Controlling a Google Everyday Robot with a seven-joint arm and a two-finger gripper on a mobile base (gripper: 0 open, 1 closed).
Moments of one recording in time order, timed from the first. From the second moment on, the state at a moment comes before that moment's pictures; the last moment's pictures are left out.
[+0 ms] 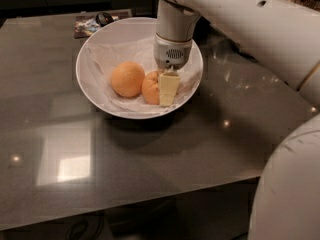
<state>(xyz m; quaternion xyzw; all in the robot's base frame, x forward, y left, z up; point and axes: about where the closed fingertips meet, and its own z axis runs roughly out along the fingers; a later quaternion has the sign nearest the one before) 0.562 -0.009 0.845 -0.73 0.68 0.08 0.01</state>
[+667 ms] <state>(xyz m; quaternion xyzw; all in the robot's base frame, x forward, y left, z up) 0.555 -0.005 0.869 -0.74 0.67 0.07 0.05</state>
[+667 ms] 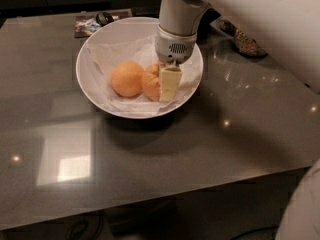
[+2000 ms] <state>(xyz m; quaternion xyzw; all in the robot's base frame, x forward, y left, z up) 0.494 -0.002 0.934 -0.77 0.63 0.05 0.13</state>
